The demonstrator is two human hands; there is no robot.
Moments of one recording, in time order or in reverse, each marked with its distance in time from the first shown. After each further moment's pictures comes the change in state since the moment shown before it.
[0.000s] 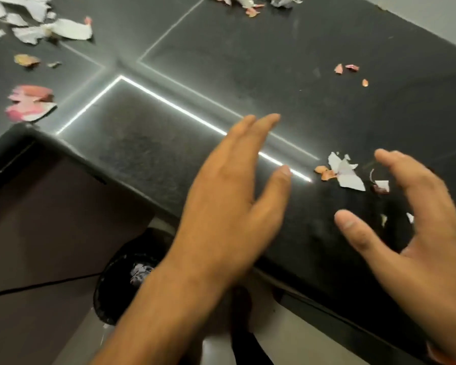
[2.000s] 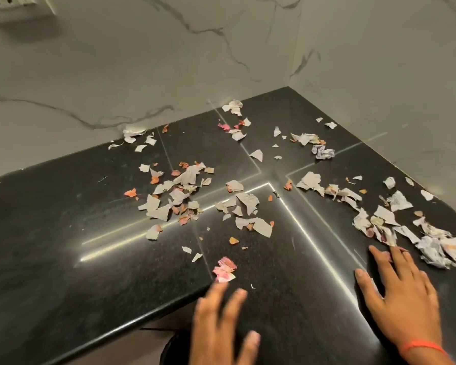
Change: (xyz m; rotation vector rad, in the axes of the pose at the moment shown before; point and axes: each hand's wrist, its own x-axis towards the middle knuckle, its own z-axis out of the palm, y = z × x) left_hand -0.021 -0.045 -0.123 0.474 0.421 -0.387; right_hand 0.300 -0.048 0.131 -0.438 -0.266 -0.314
